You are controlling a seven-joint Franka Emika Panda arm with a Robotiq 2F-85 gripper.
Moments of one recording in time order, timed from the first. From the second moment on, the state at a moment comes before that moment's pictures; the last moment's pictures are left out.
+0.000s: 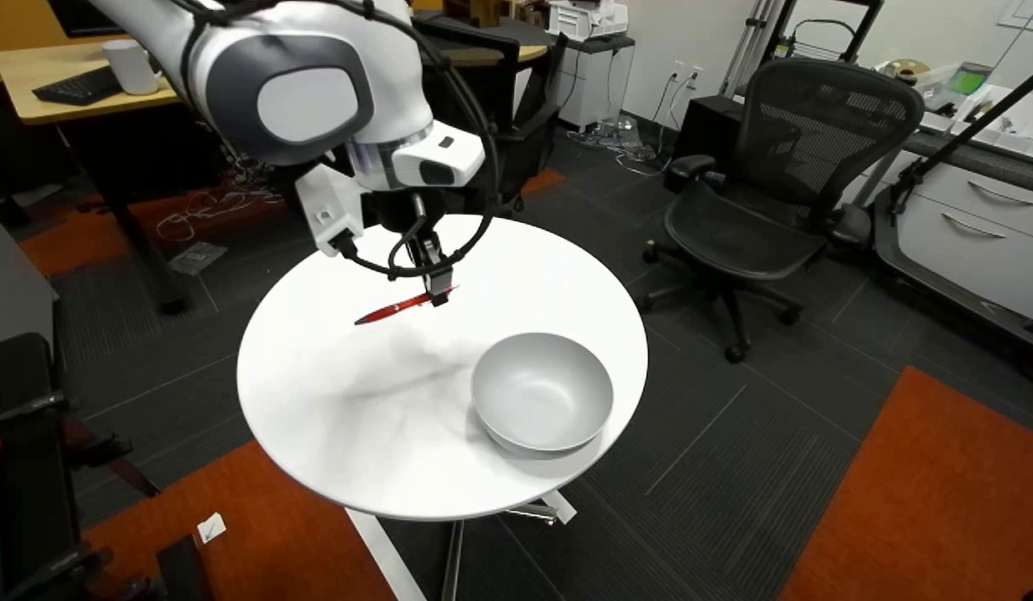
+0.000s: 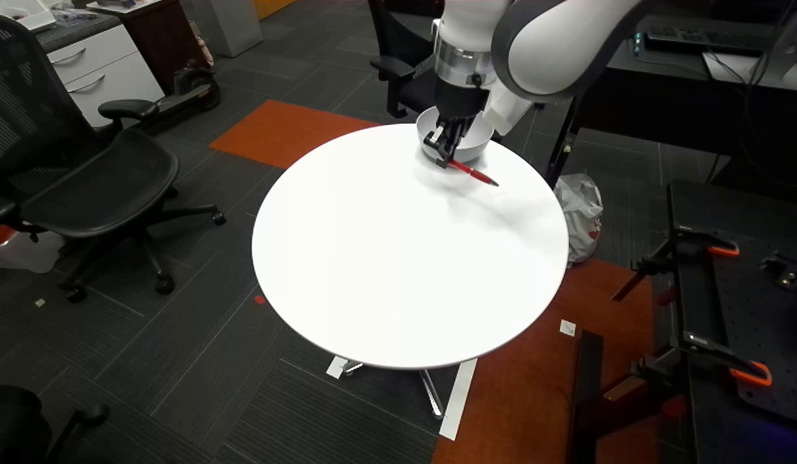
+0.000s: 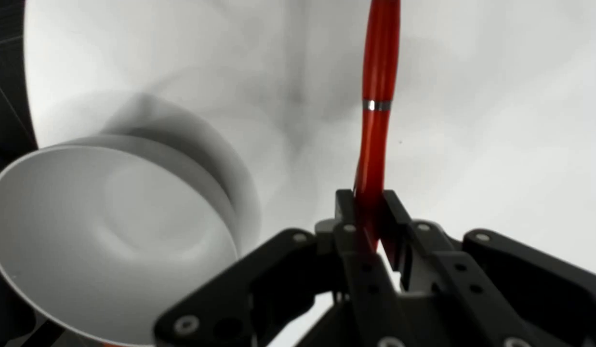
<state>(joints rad) 0.02 0.42 -0.14 -2.13 -0.09 2.70 0.21</state>
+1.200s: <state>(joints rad) 0.03 0.52 -0.16 -2.13 -0.04 2.89 0.21</state>
